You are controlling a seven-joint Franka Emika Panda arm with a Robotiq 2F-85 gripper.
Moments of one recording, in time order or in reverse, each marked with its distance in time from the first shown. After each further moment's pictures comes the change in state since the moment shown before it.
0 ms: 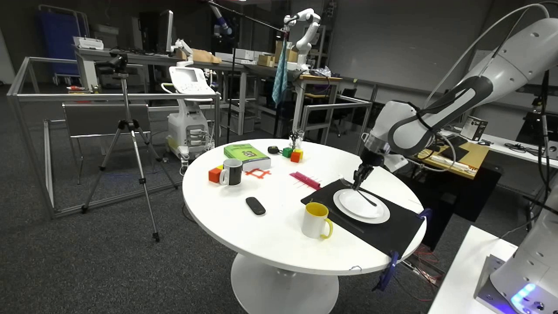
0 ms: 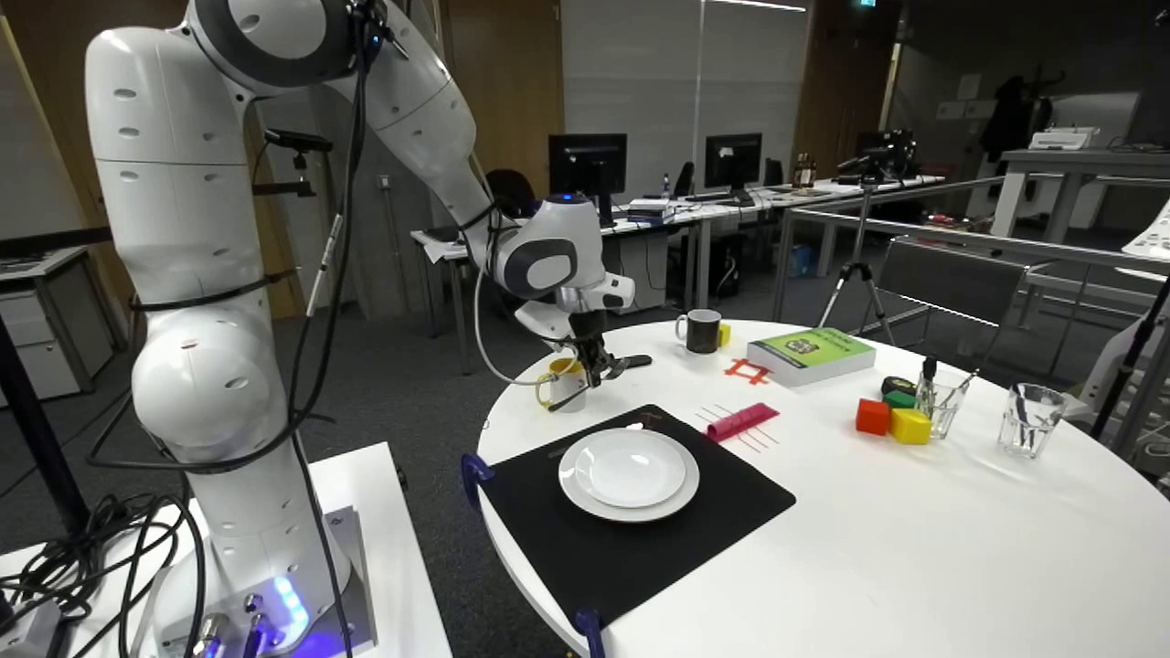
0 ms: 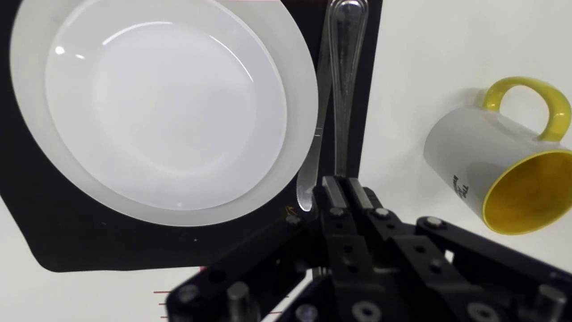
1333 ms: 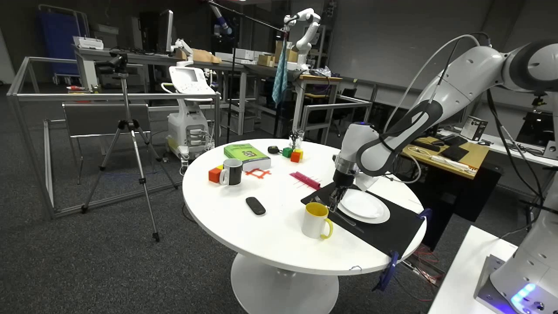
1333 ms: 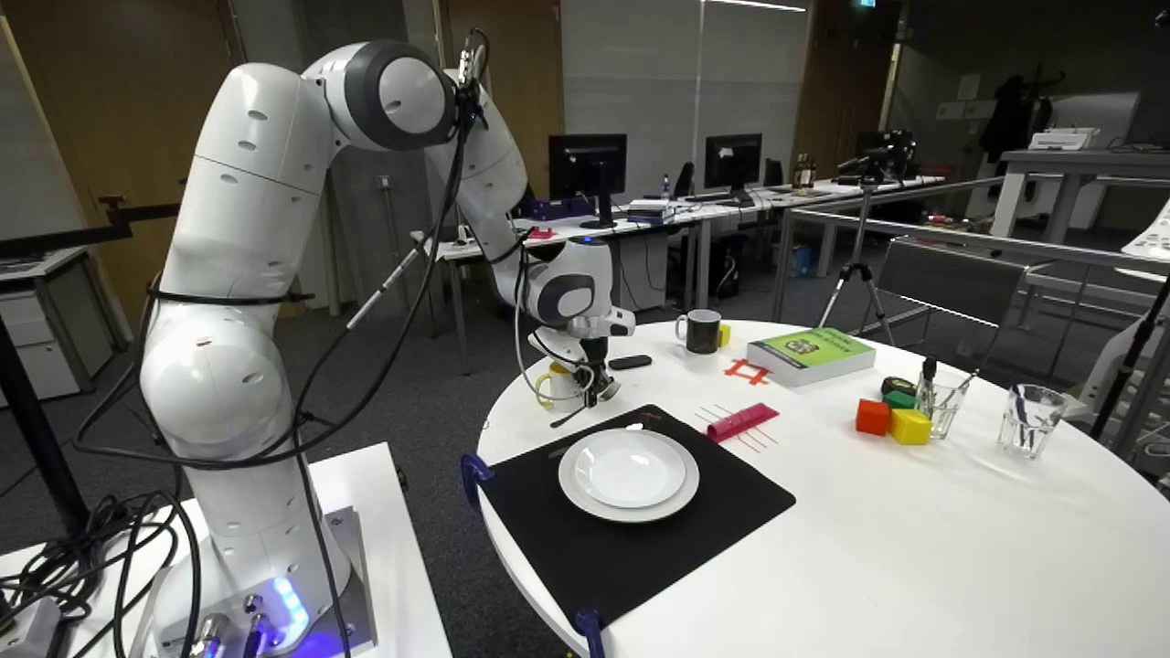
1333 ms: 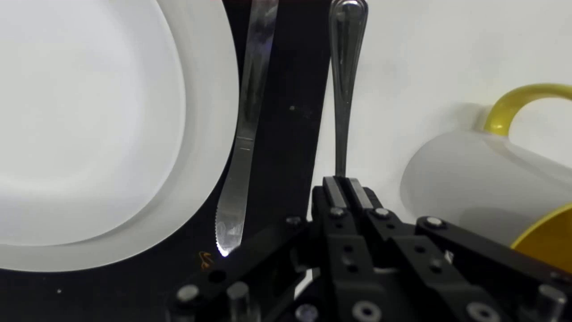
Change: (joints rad) arm 0.099 0.345 0.004 0.272 -0.070 -0.041 0.046
